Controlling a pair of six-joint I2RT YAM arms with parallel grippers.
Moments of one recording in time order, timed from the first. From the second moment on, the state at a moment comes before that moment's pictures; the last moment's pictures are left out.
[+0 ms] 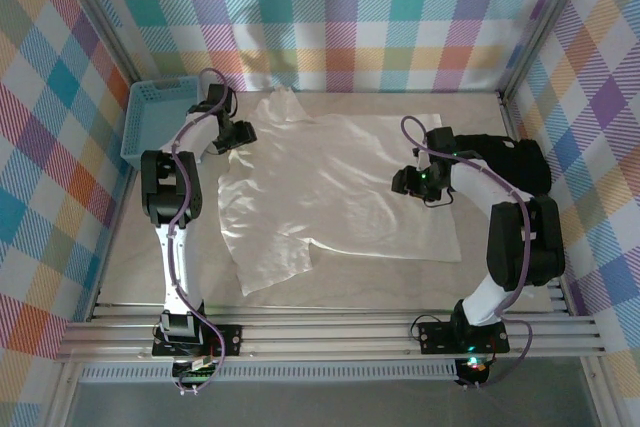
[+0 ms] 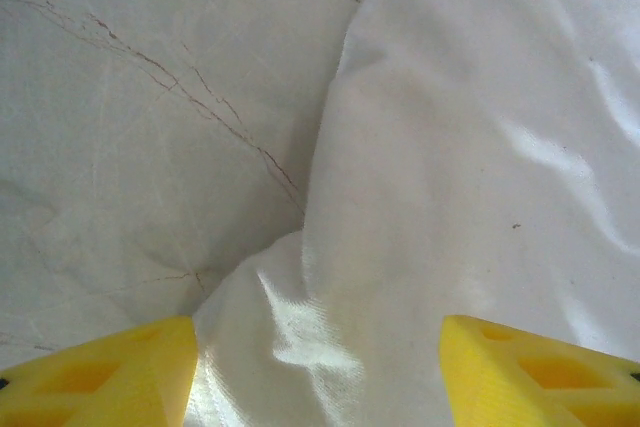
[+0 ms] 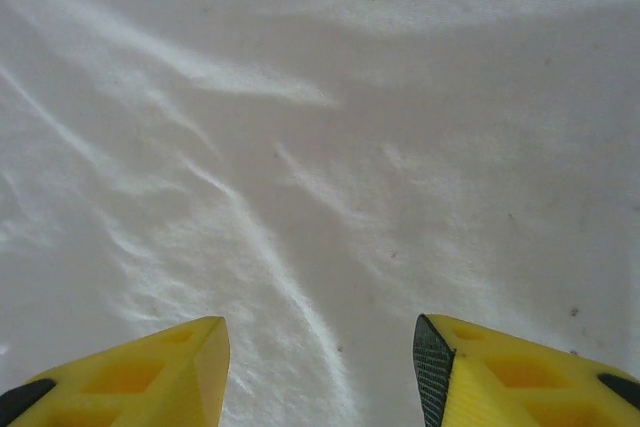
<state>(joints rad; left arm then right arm) -0.05 2.27 1.88 -0.71 0.07 -0.39 0.17 1.64 1.08 -0.61 -0.31 0.34</state>
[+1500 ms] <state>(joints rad) -0.07 2.52 2.18 -0.61 0.20 -0.53 0.05 1.58 0.93 -0.55 -0.37 0.46</state>
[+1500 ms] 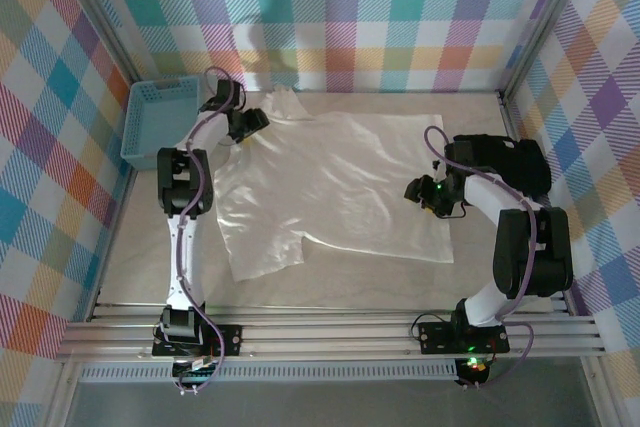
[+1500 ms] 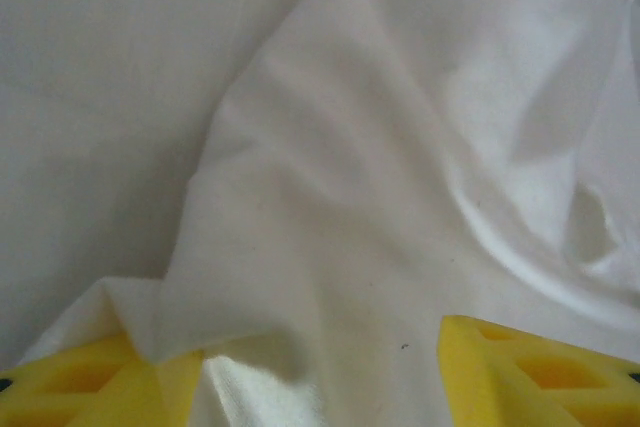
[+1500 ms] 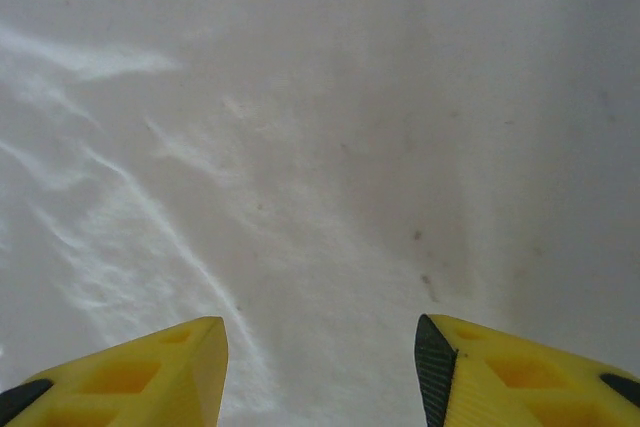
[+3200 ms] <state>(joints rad) -0.32 1.33 0.89 -0.52 0.08 -0.62 0.05 1.42 0.69 -0.90 -0.07 0.61</state>
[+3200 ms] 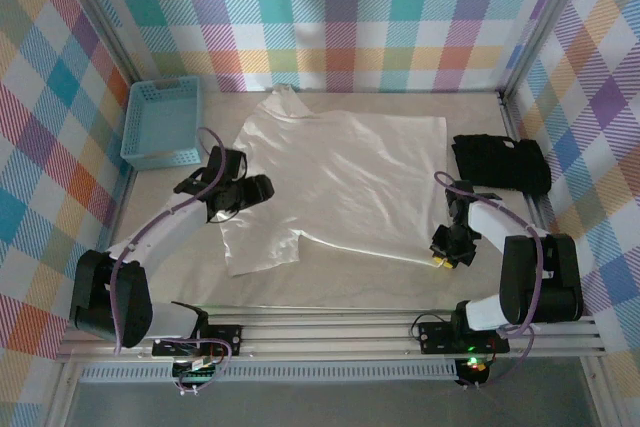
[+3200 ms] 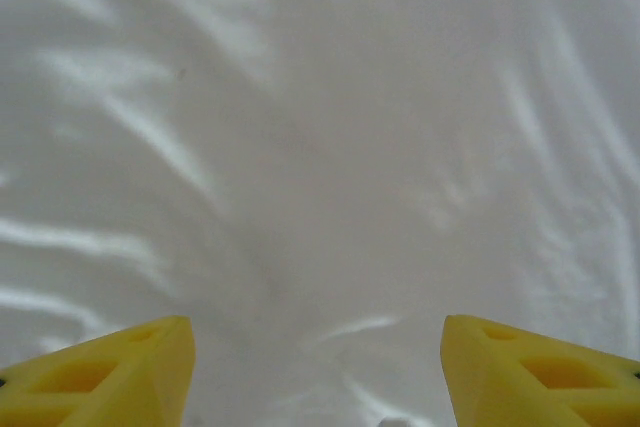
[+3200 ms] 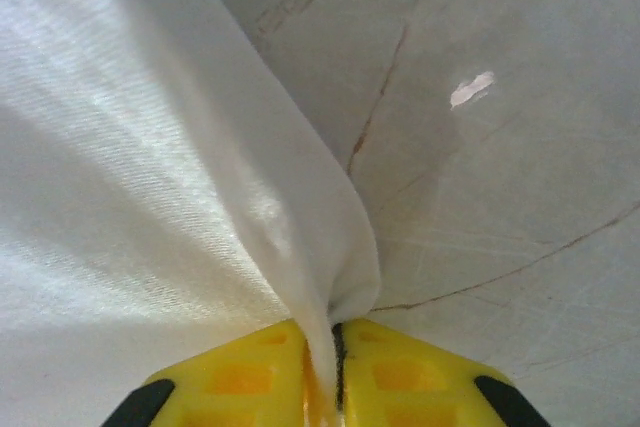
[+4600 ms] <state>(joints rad) -0.39 1.23 0.56 -0.87 -0.06 -0.86 0.06 1.17 0.58 -0.71 -0.22 0.57</state>
